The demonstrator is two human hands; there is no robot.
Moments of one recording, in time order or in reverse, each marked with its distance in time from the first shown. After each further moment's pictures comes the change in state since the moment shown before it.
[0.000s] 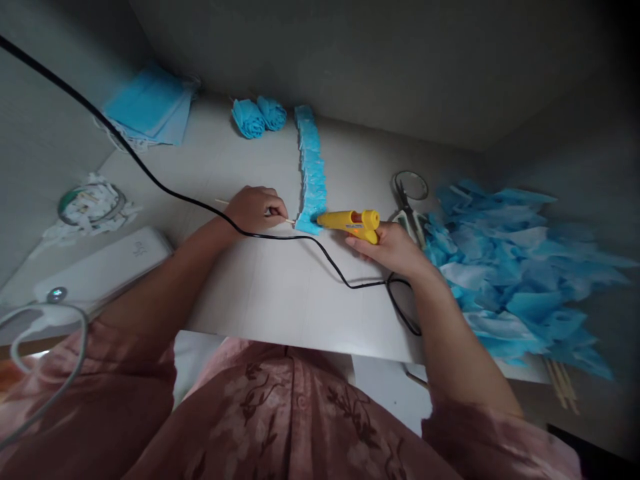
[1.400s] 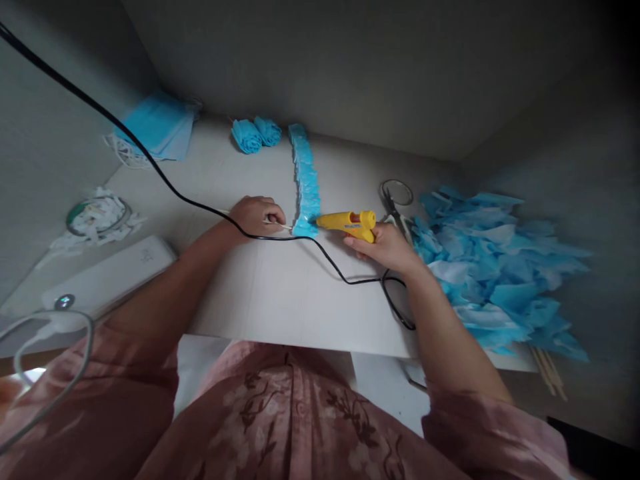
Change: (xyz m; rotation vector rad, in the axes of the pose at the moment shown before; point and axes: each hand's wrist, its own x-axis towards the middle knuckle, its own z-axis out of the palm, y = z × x) left_hand 0.001 -0.002 -0.002 0.008 -0.034 0.014; right_hand 0.003 0.006 -0.004 0.049 0.052 -0.025
